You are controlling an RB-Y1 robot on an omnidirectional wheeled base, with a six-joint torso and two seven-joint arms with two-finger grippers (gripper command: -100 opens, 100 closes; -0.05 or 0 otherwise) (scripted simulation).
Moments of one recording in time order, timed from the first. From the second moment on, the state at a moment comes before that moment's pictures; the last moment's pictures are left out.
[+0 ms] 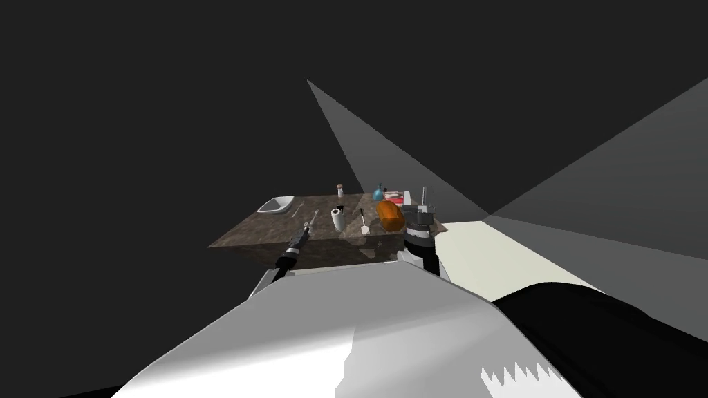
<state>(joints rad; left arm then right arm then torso) 0.25 0.25 0.09 -1.40 -0.45 -0.49 -0.56 0.55 0.02 0.01 -2.34 0.06 -0.63 -0.06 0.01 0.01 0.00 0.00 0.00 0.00</state>
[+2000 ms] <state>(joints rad) -0.08 0.40 0.22 -1.25 -0.48 -0.18 -0.44 0.55 0.02 0.01 -2.34 0.06 -0.63 -0.06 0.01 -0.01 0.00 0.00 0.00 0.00</state>
